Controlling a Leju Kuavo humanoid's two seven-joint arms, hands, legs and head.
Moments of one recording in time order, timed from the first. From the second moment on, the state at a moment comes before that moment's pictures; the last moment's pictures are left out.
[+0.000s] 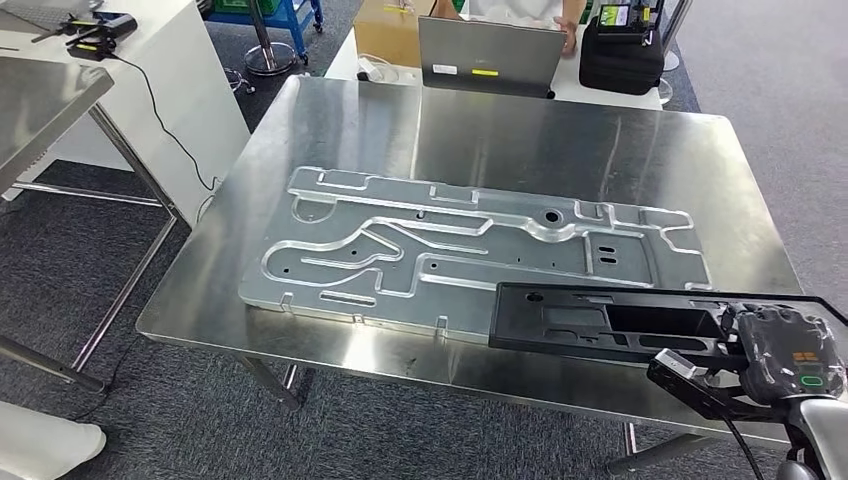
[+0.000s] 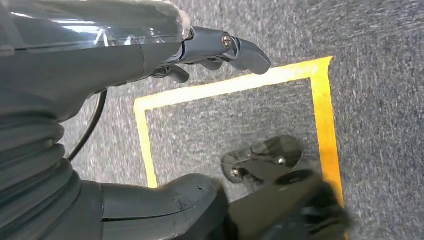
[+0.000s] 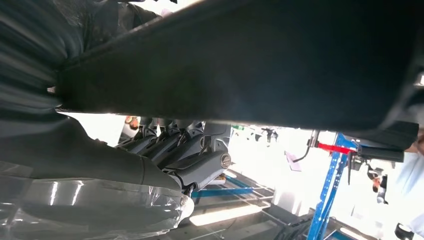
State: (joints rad) left arm -0.09 -0.18 0.77 -0.24 -1.09 0.11 -0.27; right arm 0.28 -0.46 -0.34 -1.94 1.23 0.05 0.10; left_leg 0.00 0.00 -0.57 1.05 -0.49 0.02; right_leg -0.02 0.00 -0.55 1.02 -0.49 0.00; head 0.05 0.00
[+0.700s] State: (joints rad) left arm -0.09 -0.18 0.76 -0.24 -1.10 0.13 -0.27; right arm 0.18 -0.46 -0.26 -1.74 1.31 0.07 0.18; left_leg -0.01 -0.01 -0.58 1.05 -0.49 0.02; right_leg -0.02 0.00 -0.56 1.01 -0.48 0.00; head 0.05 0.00
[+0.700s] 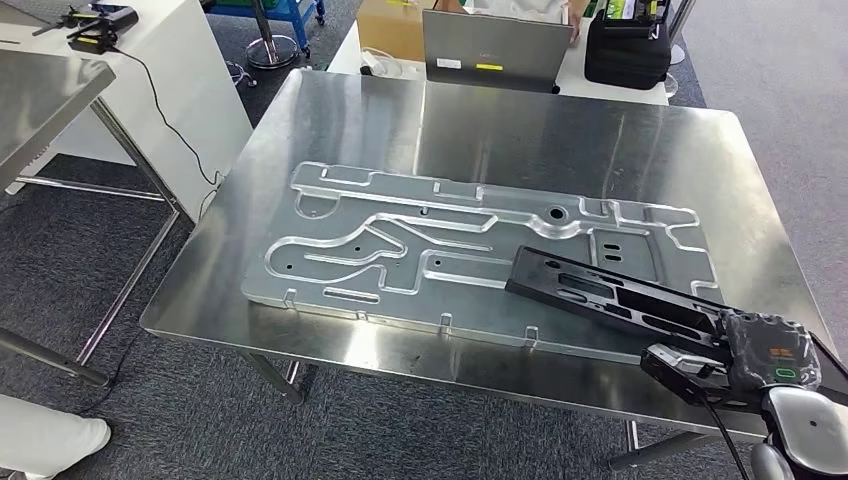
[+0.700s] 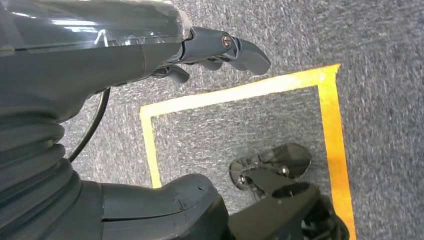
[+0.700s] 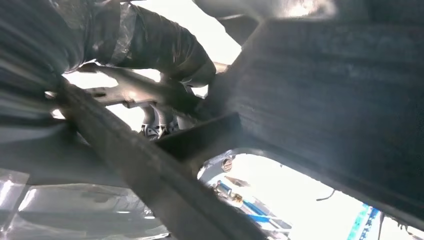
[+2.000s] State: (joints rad) left arm -0.10 -0.19 0.74 -0.24 -1.11 0.12 -0.26; right arm -0.12 -0.42 0.03 -1.59 1.29 0.05 0.16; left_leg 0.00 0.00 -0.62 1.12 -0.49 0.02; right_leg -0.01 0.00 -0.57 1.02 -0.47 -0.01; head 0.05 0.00
